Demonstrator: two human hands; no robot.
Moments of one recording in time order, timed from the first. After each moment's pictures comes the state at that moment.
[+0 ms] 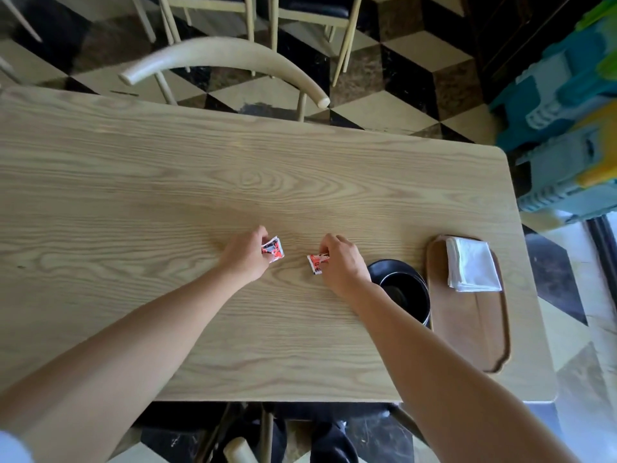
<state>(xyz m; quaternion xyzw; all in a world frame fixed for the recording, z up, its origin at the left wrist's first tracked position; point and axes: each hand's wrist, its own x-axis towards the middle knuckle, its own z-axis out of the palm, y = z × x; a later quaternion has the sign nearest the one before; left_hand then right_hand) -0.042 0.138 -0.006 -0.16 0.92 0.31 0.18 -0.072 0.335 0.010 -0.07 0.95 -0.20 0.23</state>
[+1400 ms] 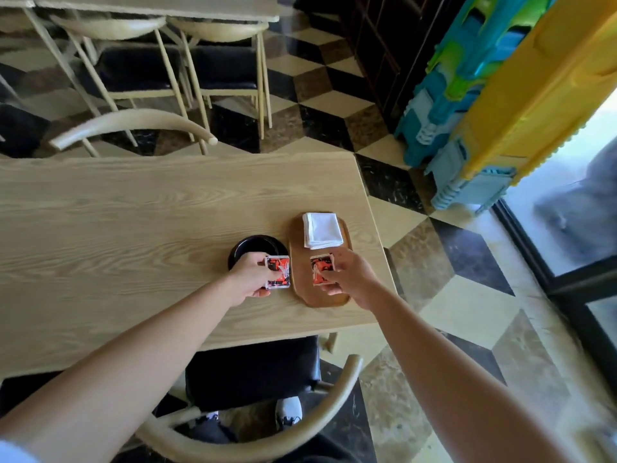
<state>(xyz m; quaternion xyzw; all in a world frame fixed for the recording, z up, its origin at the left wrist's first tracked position) 0.054 0.428 0.110 -0.23 0.73 0.58 0.27 0.045 0.650 0.117 0.14 0.74 -0.61 0.26</state>
